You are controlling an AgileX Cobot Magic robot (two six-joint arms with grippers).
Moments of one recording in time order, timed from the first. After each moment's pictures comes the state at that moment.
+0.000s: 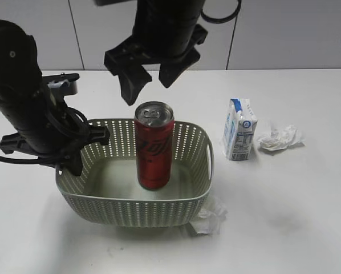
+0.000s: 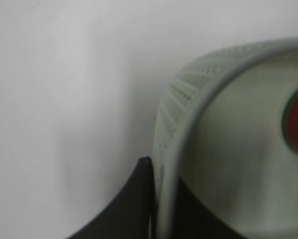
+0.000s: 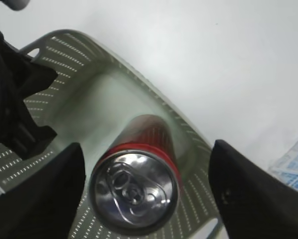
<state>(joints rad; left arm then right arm) -0.52 1.70 -1.03 -0.19 0.79 -0.34 0.77 2.02 -1.91 0.10 1.20 0.01</state>
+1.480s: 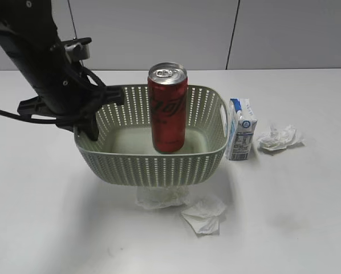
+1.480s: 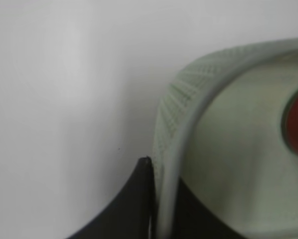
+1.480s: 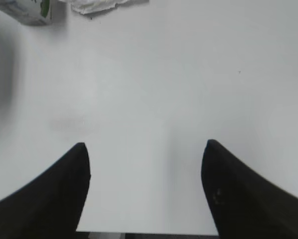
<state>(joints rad) -0.51 1.77 -1.26 -0.22 0.91 -0.34 0.05 1.06 -0.84 0.02 0.96 -0.01</state>
